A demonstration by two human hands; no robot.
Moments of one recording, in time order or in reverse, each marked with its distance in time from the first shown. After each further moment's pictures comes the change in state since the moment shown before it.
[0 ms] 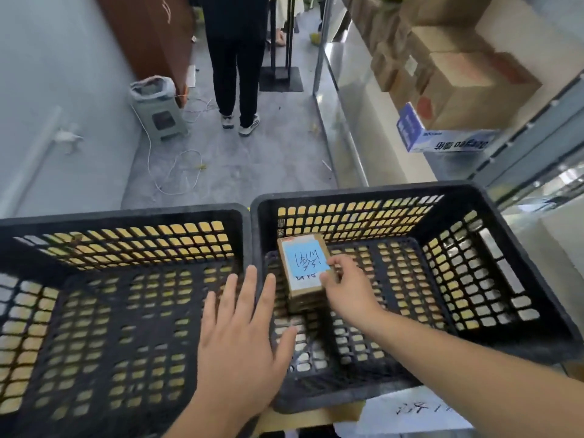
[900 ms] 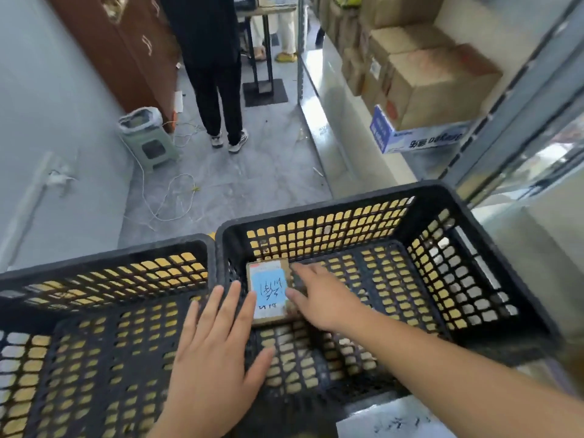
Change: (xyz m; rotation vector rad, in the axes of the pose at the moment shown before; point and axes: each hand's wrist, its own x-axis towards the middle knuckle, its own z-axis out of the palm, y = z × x) left_hand 0.020 0.010 -0.013 0.132 0.005 0.129; right_hand 0.017 -0.013 -0.029 -0.467 -0.272 -0.204
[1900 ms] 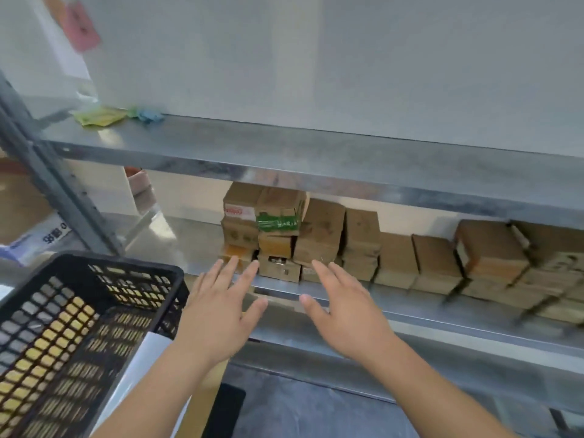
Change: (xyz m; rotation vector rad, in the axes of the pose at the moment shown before) left_hand -0.074 0.366 -0.050 -0.055 0.037 1.186; right_hand -0.501 0.137 0.055 0.320 0.877 0.964
